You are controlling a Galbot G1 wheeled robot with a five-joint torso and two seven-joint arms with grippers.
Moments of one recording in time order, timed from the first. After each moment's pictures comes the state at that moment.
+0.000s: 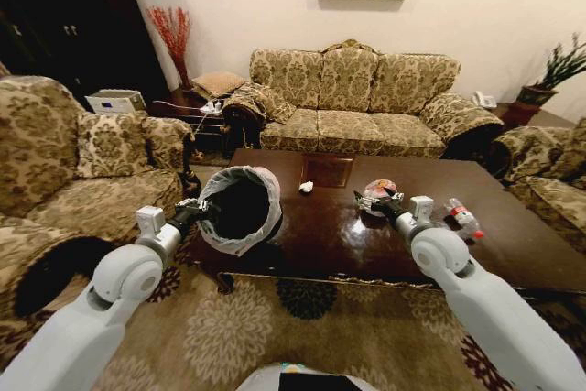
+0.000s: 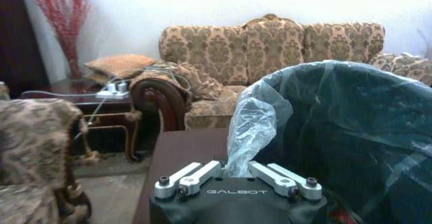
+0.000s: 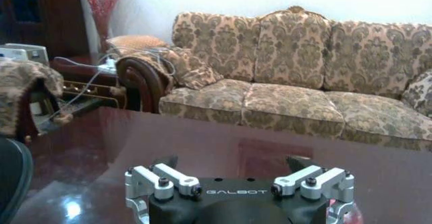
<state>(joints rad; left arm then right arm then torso) 1.35 -0.81 -0.67 -2.28 -0.83 0.52 -0.25 -0.99 0.80 0.30 2.02 0.81 -0.49 0.29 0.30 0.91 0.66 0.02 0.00</state>
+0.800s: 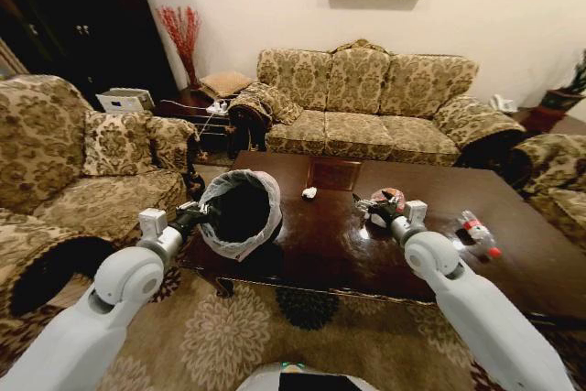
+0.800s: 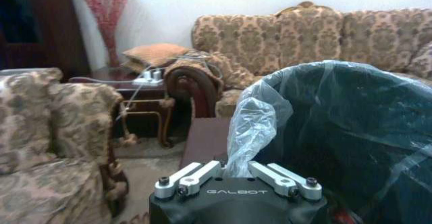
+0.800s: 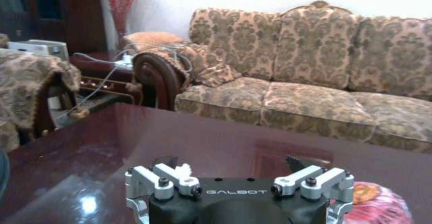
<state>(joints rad) 1.36 -0.83 -0.66 -2.27 -0.79 0.55 -0.28 -1.02 0.86 0.31 1.95 0.74 -0.45 0.24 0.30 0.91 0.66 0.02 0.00</state>
